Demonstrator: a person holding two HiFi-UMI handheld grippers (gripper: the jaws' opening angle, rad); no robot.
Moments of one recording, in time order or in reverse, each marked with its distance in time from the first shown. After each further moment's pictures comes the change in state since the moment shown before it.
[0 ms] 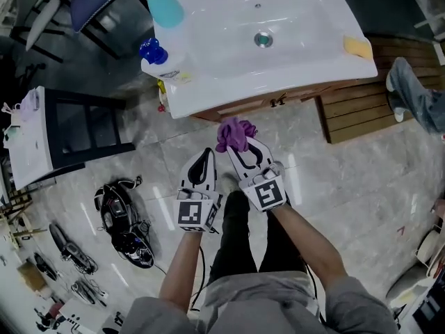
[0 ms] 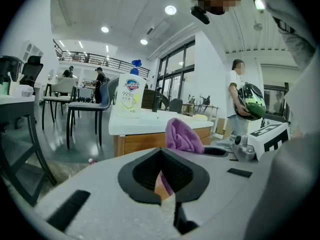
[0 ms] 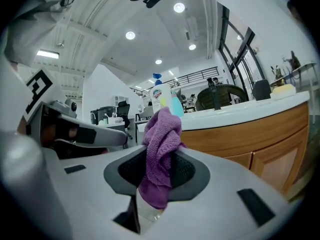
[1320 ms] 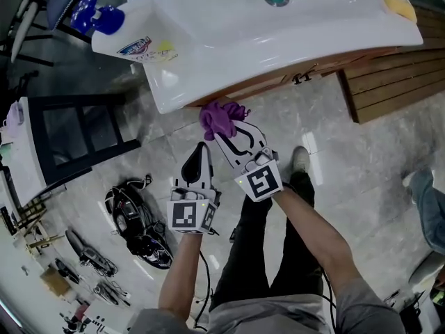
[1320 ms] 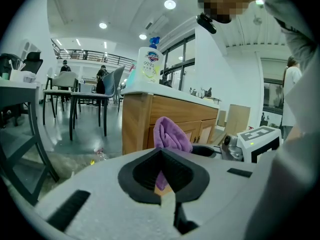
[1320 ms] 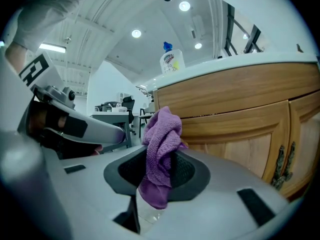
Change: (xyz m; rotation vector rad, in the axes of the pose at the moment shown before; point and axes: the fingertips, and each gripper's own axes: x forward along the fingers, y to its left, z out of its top) left arm 0.015 0.068 -0.092 0.019 0.051 0.002; right arm 0.082 0.028 -0.099 -0.032 -0.016 0.045
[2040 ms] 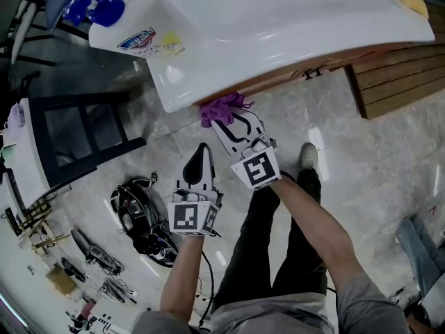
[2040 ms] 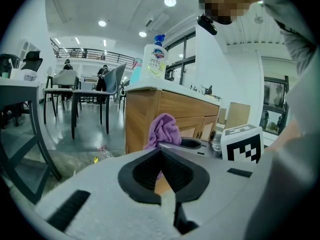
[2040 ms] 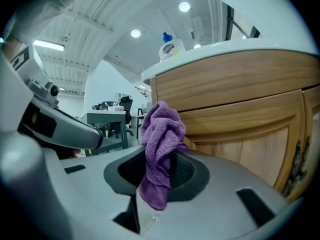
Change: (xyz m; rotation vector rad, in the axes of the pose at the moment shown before) left arm -0.007 0.021 -0.012 0.002 0.028 0.006; right arm 0.042 -0.003 -0.006 -0.003 -0.014 -0.024
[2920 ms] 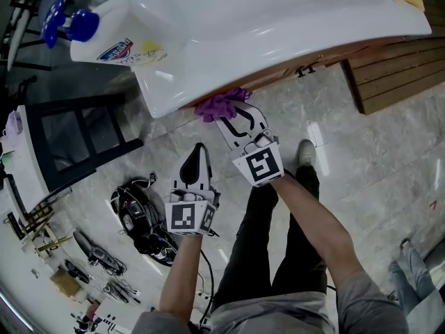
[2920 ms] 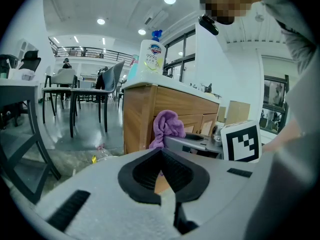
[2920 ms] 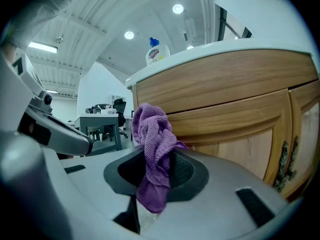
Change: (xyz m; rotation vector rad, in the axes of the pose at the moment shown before) left arm 0.010 -0.009 -0.005 0.005 0.022 -0.008; right arm -0.012 -0.033 0.003 0.044 -0.010 -0.060
